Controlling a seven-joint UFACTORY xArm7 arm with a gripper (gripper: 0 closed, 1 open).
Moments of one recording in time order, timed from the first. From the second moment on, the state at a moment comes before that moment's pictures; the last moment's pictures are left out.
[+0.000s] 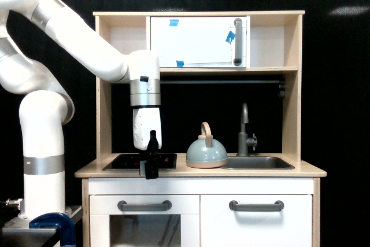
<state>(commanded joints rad) 0.06 -0.60 -0.12 0.27 -0.13 0.81 -0.48</state>
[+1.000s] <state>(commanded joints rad) 0.40 -0.05 -0.41 0.90 0.37 1.06 -1.87</state>
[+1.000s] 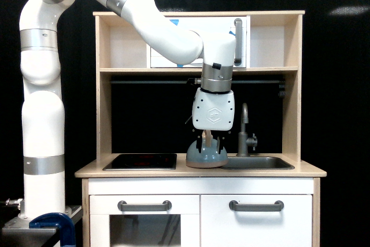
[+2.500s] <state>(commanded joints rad) 0.31 -0.04 -0.50 0.88 0.72 1.22 -2.16</state>
